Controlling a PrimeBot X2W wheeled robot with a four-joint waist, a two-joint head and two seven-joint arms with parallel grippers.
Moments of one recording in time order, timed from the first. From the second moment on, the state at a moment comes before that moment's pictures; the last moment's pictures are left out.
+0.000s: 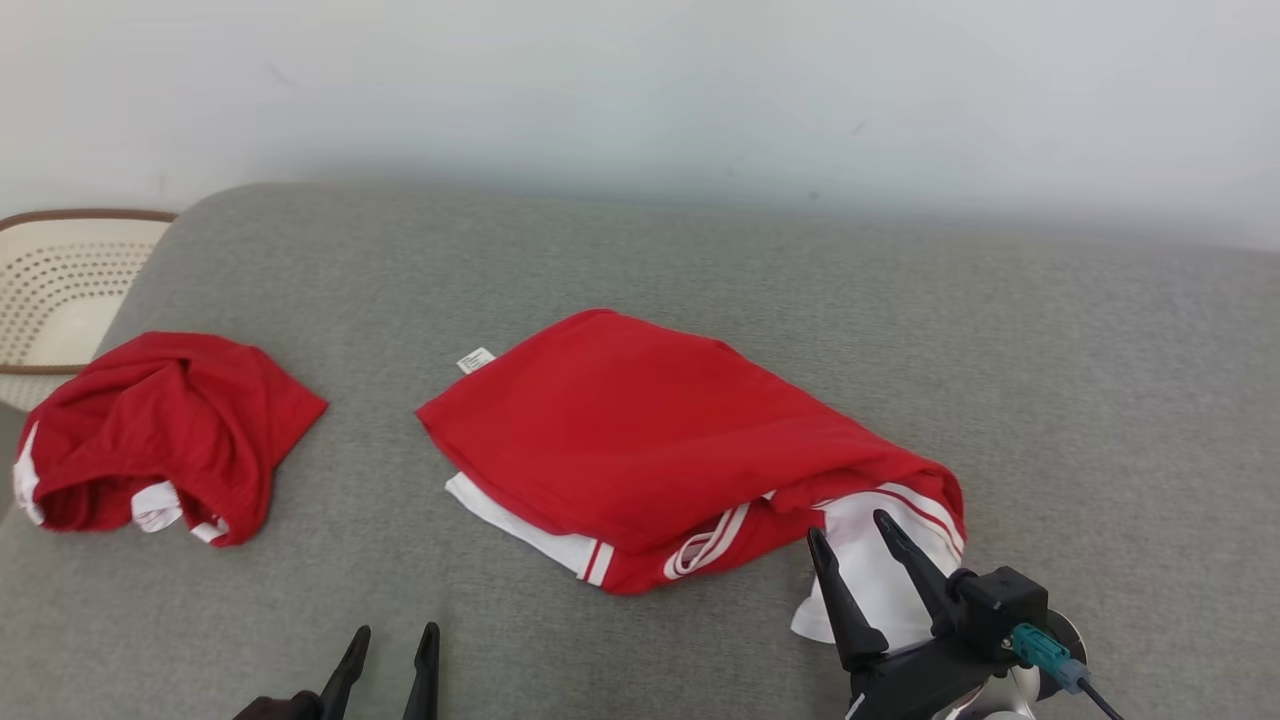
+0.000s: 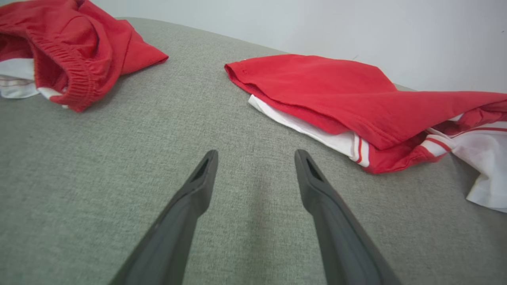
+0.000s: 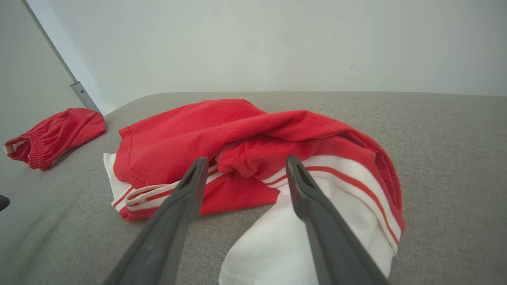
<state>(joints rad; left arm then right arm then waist) -0.14 0.05 -0.10 0.37 -0.23 -0.08 -0.26 -0.22 -0.15 0.44 0.36 0.27 0.13 -0.26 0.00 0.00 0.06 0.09</state>
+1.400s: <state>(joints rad) -0.12 0.05 -0.16 0.36 -0.30 -0.05 -0.26 -0.37 -0.15 0.49 0.47 0.39 0.13 -0.26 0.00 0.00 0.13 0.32</state>
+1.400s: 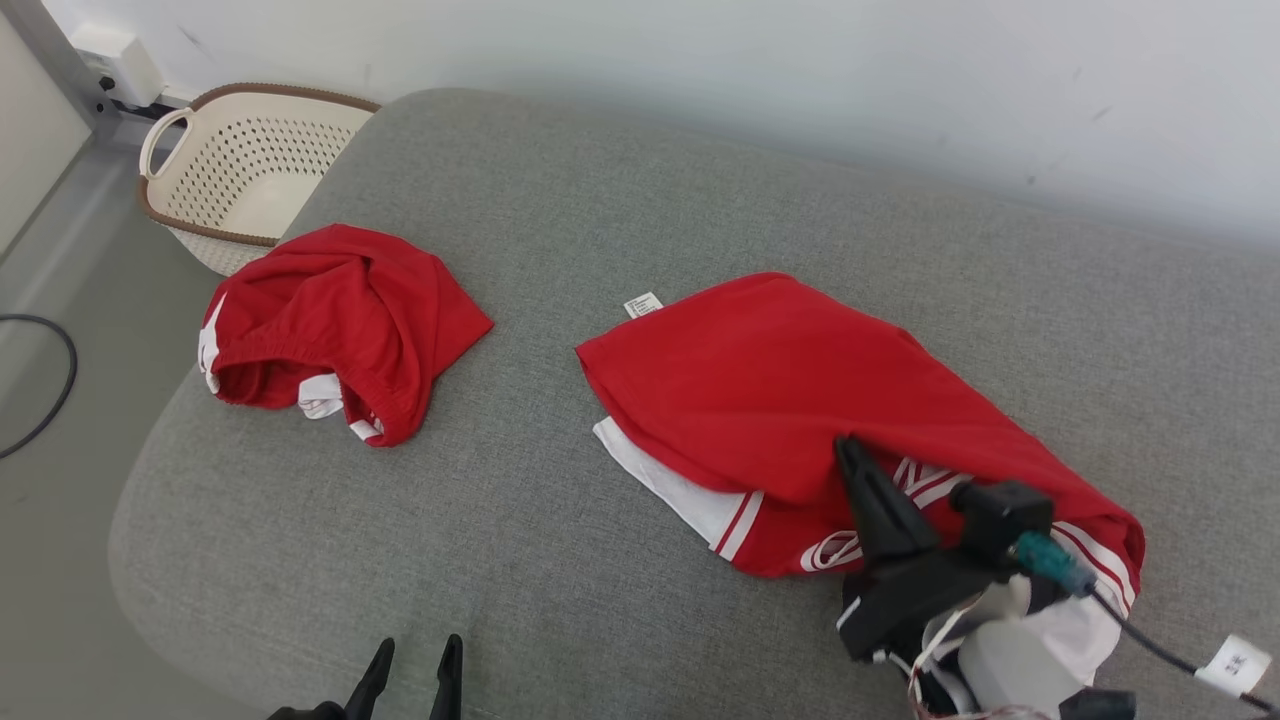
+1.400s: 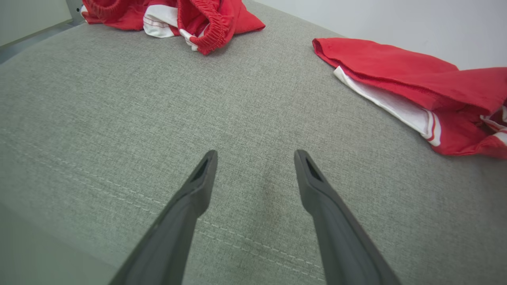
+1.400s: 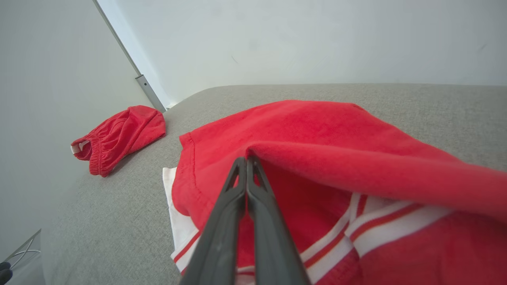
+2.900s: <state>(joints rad) -0.17 0.05 -0.26 0.35 -0.36 -0.02 -0.26 -0.59 -0.32 0.24 0.64 0.26 0.13 -0.26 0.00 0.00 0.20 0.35</state>
